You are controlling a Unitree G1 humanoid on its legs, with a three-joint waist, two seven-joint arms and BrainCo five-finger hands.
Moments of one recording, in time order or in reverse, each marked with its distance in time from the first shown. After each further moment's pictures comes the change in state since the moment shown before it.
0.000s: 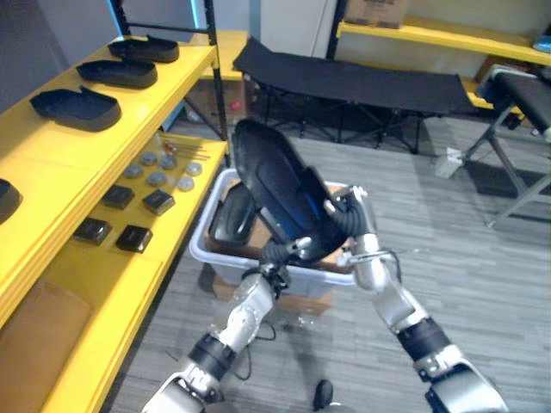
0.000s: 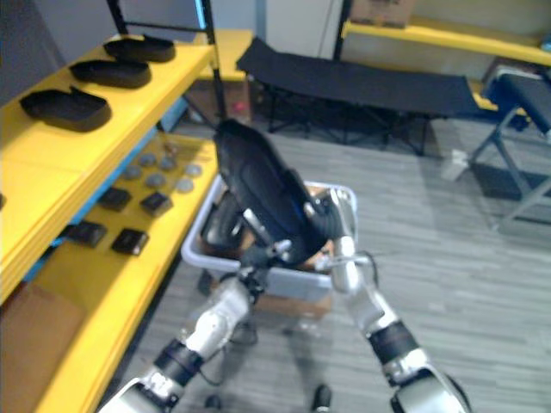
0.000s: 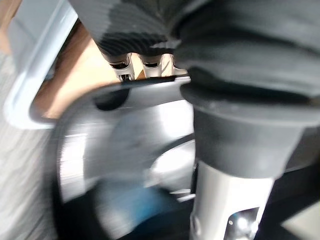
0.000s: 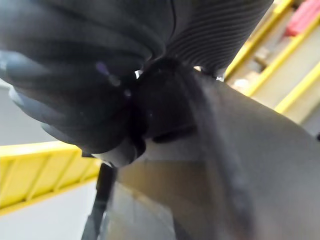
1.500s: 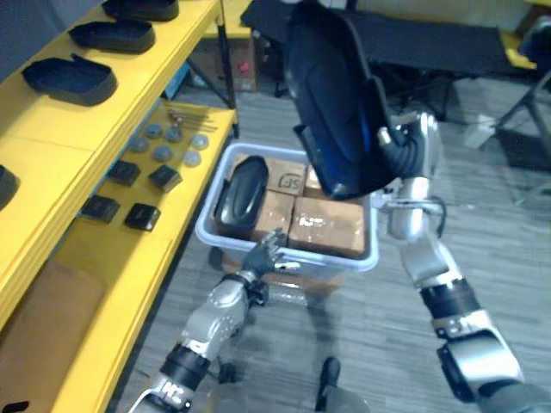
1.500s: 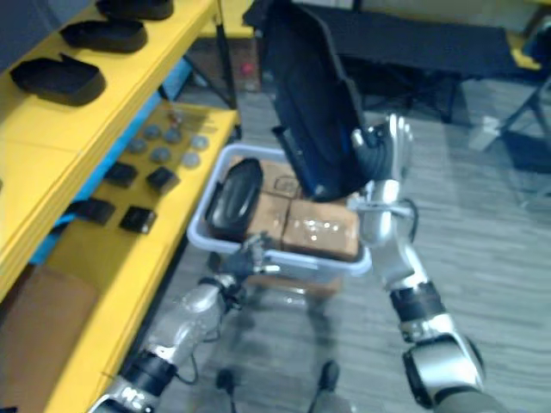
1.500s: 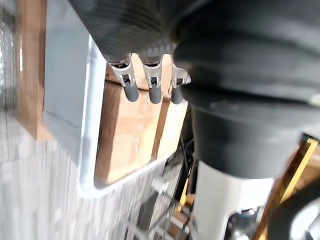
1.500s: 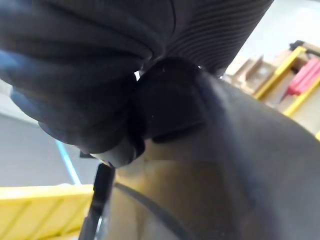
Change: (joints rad) left arm 0.091 0.108 0.017 -0.069 0.370 0.243 -0.222; right arm -0.243 -0.096 -0.154 -0.080 -0.046 0.125 -0.098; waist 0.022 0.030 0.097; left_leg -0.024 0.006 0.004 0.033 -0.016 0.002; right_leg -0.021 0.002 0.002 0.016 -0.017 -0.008
